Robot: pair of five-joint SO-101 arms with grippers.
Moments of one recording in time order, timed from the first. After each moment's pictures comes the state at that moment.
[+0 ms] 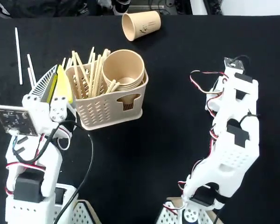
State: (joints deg) left arm 1.7 -83.7 58.1 29.6 4.4; right arm 21.8 29.0 1.3 65.6 7.5
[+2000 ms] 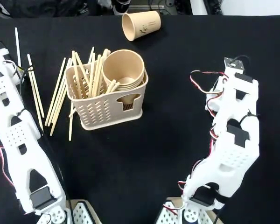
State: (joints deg) left arm -34.9 81.6 -91.2 73.0 -1.7; right arm 21.8 29.0 1.3 65.6 7.5
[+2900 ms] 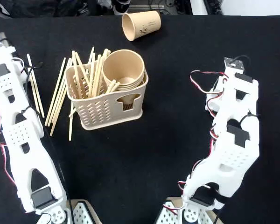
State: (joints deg) left arm -32.8 84.9 -88.7 78.4 2.9; right arm 21.8 29.0 1.3 65.6 7.5
